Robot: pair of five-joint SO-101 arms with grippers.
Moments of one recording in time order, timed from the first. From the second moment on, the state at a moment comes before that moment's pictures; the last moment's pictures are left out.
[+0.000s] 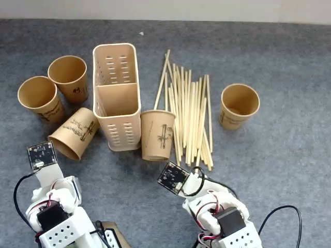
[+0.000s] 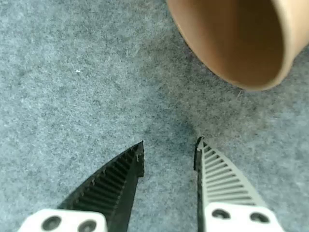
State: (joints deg) left arm -38.7 -104.1 96.8 77.0 -6.3; right arm -30.3 -103.3 96.1 72.7 35.8
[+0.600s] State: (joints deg) left arm -33.3 -104.1 96.8 77.0 -6.3; right arm -30.3 -103.3 96.1 72.7 35.8
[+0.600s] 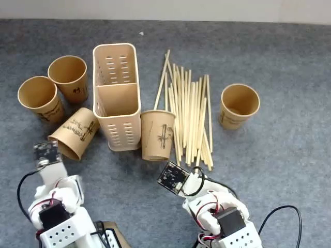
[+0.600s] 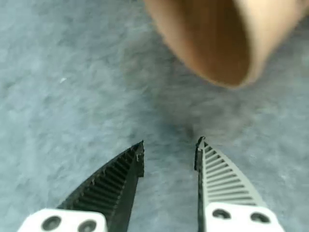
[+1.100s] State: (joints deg) left arm -33.7 -104.1 94.8 56.9 -12.7; right arm -30.3 -103.0 96.1 71.3 35.8
